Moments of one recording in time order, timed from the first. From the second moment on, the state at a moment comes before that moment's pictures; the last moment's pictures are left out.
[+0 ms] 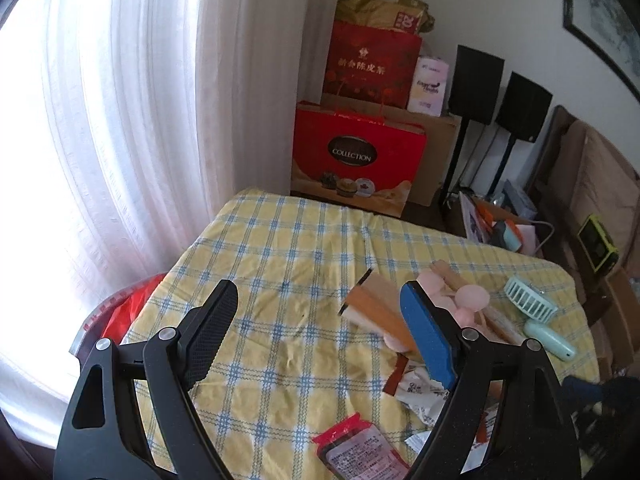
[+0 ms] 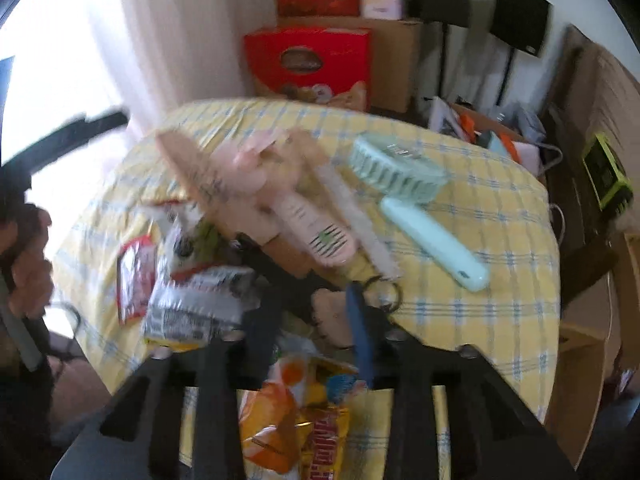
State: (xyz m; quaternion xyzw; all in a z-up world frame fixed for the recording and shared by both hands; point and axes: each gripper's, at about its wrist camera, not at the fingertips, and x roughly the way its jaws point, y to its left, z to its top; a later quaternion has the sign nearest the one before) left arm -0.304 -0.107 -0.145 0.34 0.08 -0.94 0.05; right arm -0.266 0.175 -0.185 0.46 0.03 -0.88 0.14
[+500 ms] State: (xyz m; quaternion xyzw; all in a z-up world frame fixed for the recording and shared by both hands) left arm -0.306 -0.105 -0.153 0.36 0.07 -0.93 0.05; right arm -0.273 0.249 -0.192 0.46 -0.07 -0.88 0.07
